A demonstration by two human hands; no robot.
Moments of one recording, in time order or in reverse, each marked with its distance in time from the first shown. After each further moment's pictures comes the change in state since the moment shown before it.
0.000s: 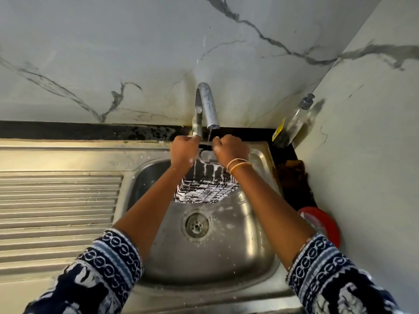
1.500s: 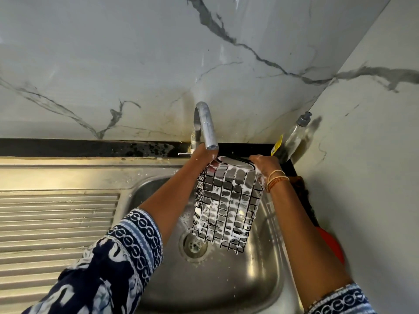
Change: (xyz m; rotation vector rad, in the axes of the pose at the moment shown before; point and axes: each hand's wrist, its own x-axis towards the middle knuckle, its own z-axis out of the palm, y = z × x) left_hand 0.019 0.050 0.047 0.175 -0.380 -0.244; right_hand 0.028 0.073 -0.040 0.220 -0.219 0.420
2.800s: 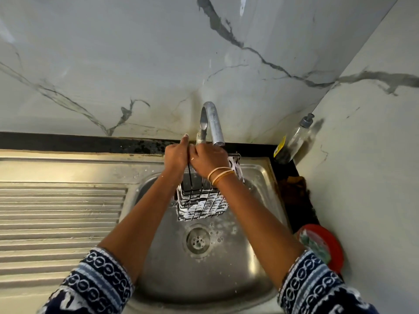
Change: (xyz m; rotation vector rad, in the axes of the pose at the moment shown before) left_hand -0.019 -0.051 -0.056 -0.513 0.392 0.216; right_hand -0.079 -0.099 0.076 -0.405 0.232 -0.729
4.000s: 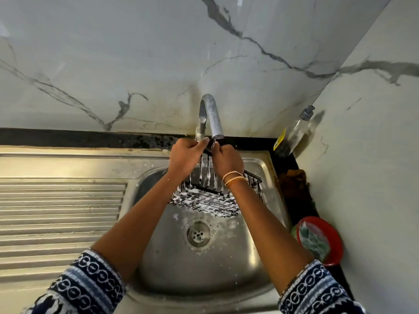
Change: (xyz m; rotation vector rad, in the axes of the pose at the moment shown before) left_hand -0.029 -0.001 -0.002 0.351 -0.199 0.339; right_hand -0.012 0.043 0.022 0.390 0.015 0.384
